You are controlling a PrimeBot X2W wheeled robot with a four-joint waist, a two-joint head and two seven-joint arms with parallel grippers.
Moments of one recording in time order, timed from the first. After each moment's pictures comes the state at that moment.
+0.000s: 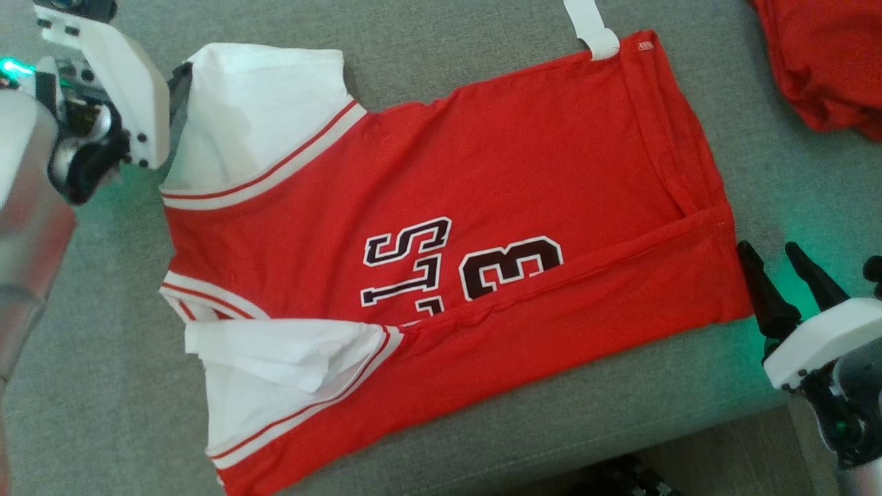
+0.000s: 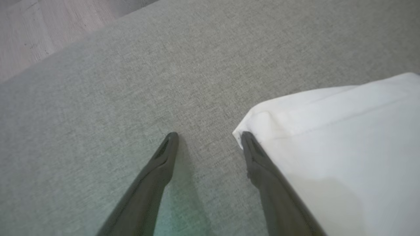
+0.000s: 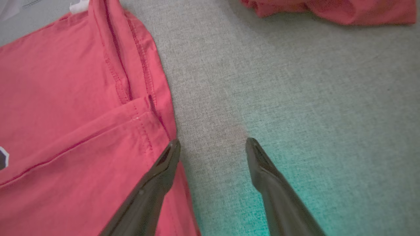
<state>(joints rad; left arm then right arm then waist) -1.10 0.51 -0.78 0.72 -0.76 -0.12 0.62 -0.09 -0.29 -0.01 0.12 0.53 0.12 0.29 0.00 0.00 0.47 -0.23</state>
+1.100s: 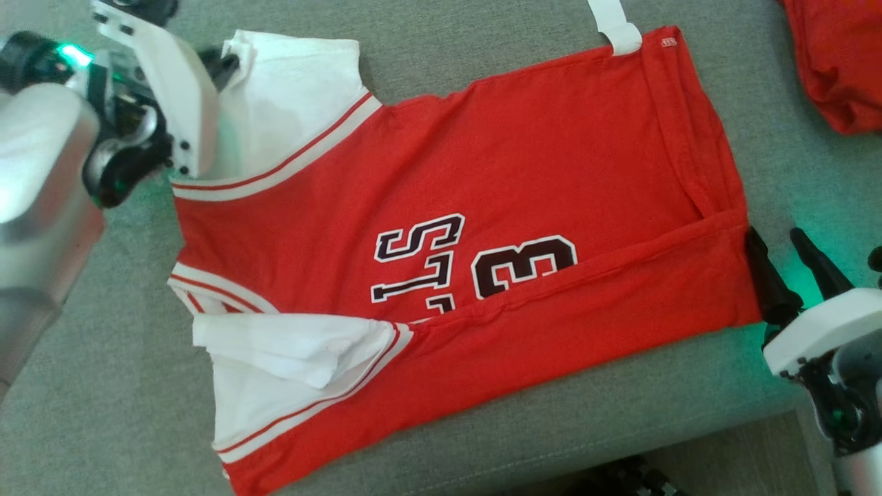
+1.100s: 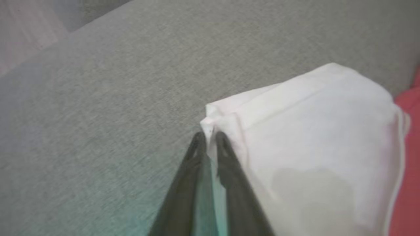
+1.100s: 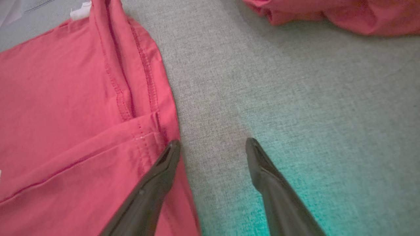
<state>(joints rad) -1.13 0.53 -0.94 0.59 -0.88 -0.13 0.59 -0.12 -0.26 -0.03 0.14 0.50 0.12 0.25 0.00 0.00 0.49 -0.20</state>
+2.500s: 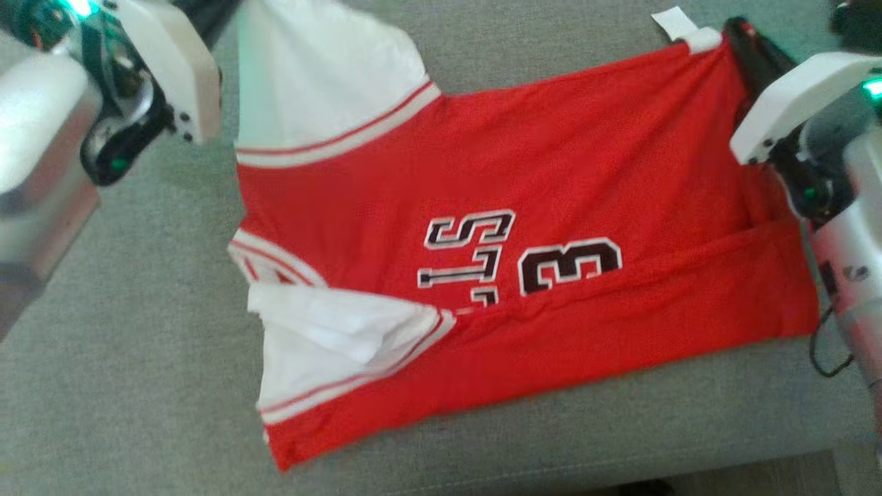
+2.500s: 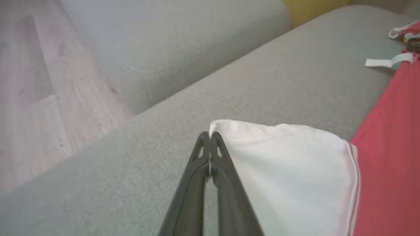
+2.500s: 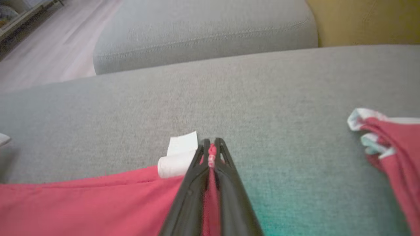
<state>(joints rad) -1.25 0.56 -1.12 0.56 -0.95 -0.13 0.23 -0.85 -0.35 0.35 0.71 0.59 0.12 0.16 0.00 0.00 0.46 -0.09</state>
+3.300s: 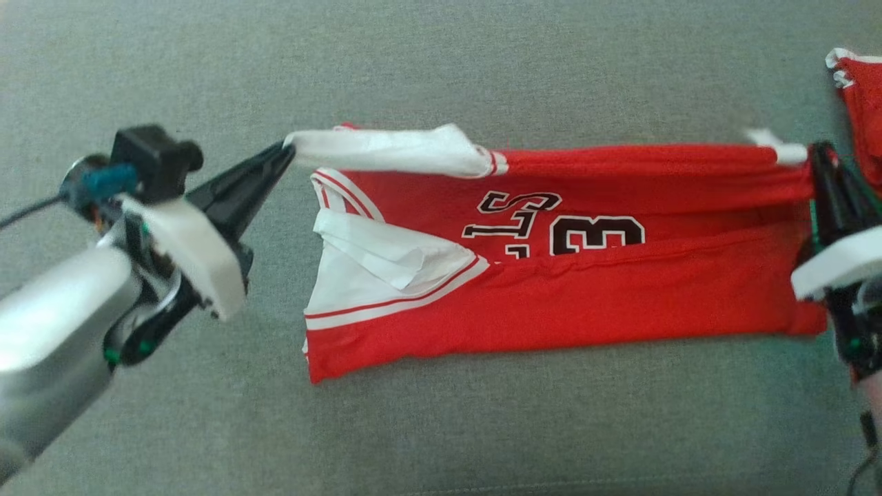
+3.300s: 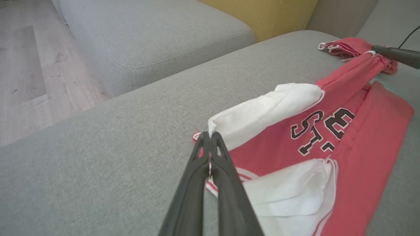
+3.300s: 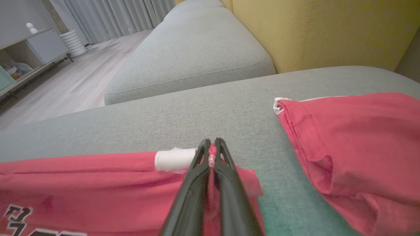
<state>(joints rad) -0.94 0.75 -1.20 0.17 -1.03 -0.04 0.04 -0.41 -0.41 0.12 0.47 0.58 0.12 -0.05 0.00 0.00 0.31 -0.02</state>
